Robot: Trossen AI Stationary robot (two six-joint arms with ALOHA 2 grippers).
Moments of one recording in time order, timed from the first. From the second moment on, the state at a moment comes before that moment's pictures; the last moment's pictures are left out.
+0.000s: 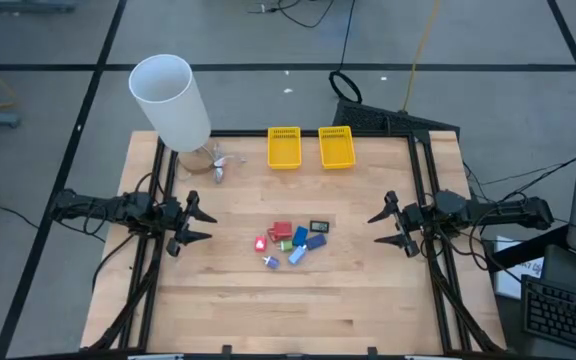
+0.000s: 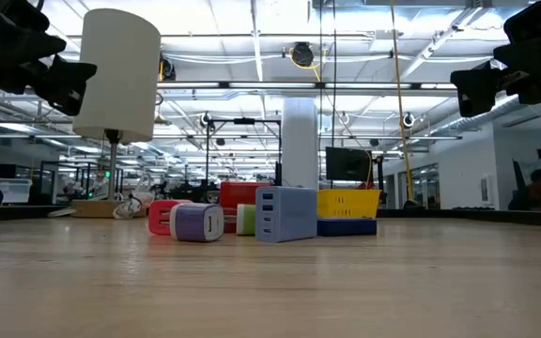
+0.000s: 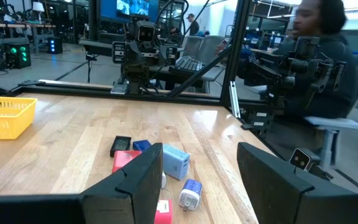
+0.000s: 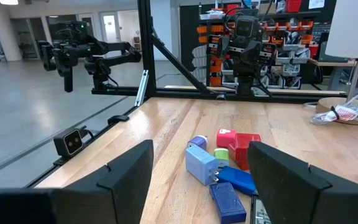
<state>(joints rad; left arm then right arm) -0.17 0.01 0.04 -0.03 0.05 -0.13 0.05 0.10 0.02 0.10 -0.24 0.04</state>
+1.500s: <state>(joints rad) -0.17 0.01 0.04 -0.03 0.05 -0.13 0.05 0.10 0.02 0.12 -0.24 0.32</state>
